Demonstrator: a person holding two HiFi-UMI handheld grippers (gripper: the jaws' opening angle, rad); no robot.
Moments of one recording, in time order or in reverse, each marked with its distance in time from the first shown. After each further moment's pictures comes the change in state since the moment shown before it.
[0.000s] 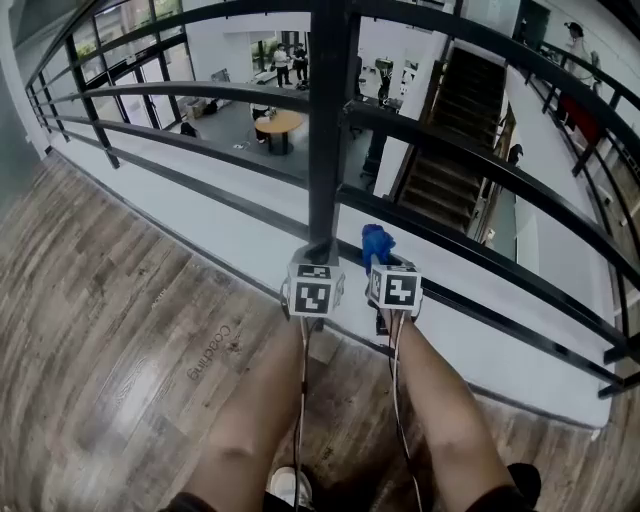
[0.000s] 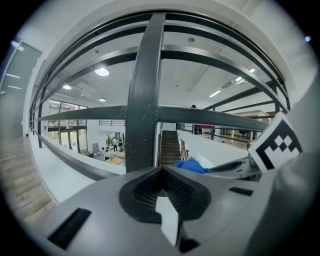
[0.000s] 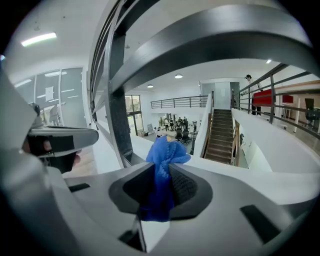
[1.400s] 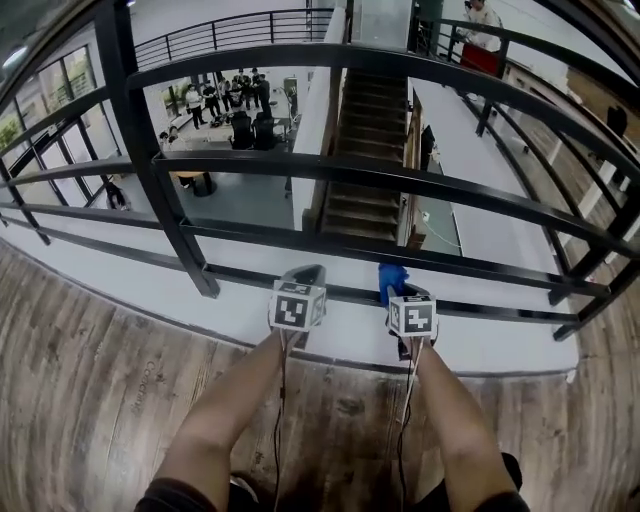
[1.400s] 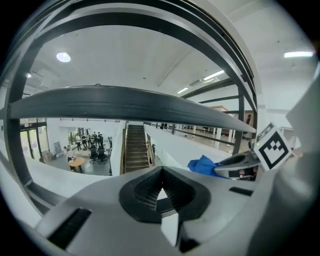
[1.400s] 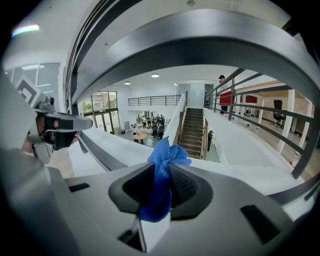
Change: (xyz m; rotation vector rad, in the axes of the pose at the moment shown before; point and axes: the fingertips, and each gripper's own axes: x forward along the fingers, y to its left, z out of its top) left arm 0.038 -0.347 0.020 0.123 0.069 -0.372; right arm -0.225 -0.343 -0.101 0.076 0.027 -0.250
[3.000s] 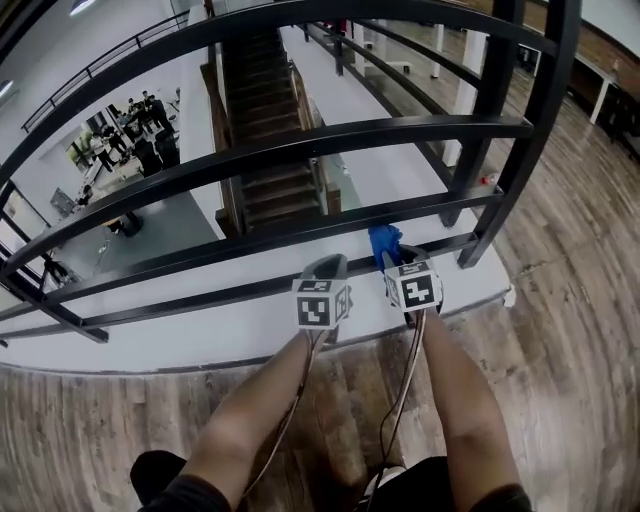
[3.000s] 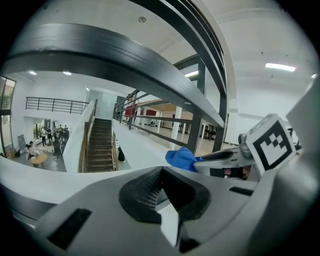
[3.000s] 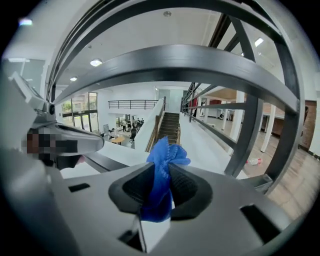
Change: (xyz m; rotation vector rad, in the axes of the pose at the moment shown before) left arm 0.197 -0.516 0.010 0.028 0.009 -0.326; right arm -0.165 -0.438 -0.123 0.052 -0.056 -0.213
